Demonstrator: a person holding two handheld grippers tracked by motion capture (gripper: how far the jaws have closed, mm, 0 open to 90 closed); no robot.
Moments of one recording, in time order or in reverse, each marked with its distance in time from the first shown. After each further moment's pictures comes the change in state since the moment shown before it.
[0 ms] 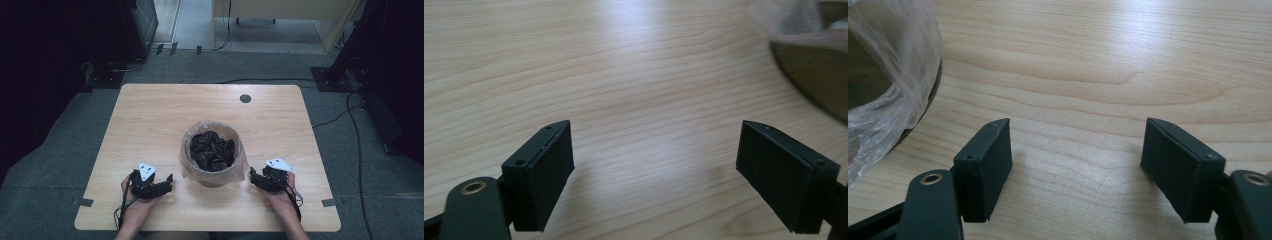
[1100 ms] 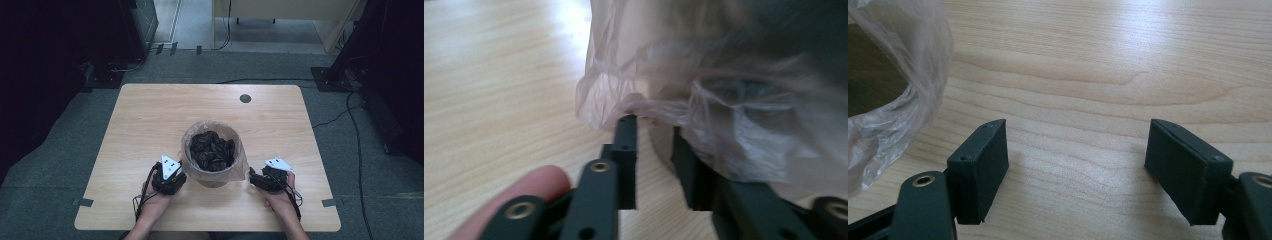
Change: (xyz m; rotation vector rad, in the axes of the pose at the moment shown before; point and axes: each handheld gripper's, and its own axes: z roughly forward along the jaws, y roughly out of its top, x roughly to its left) left arm -0.054 0.037 -0.011 -0.150 -0.126 0.138; right arm 0.000 0.000 0.000 0.002 0.010 0.008
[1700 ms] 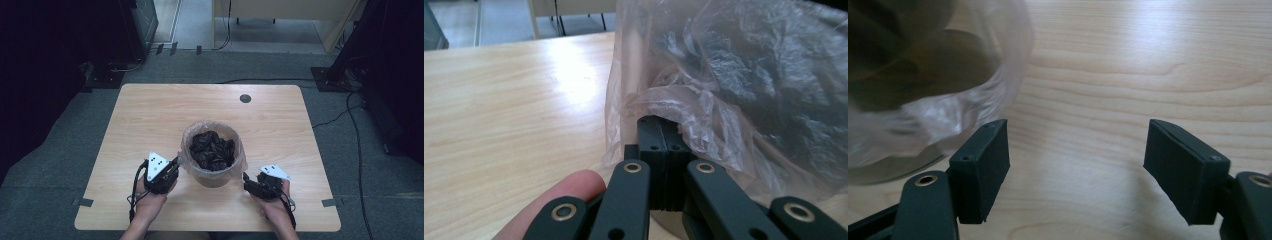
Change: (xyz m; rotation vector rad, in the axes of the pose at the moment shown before) left arm 0.006 0.024 -0.034 -0.153 -0.050 -0.069; right arm 0.027 -0.008 -0.020 -0.022 0.043 0.033
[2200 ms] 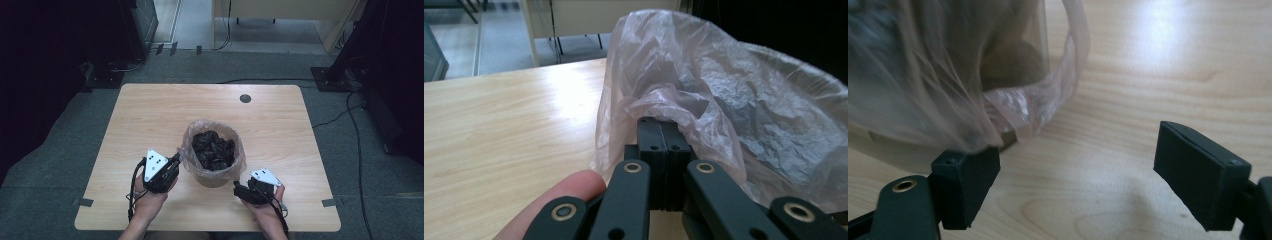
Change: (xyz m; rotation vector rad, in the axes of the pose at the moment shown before) left arm -0.008 0.020 -0.010 -0.056 -0.014 0.019; right arm 0.031 -0.001 -0.010 -0.030 0.008 -0.036
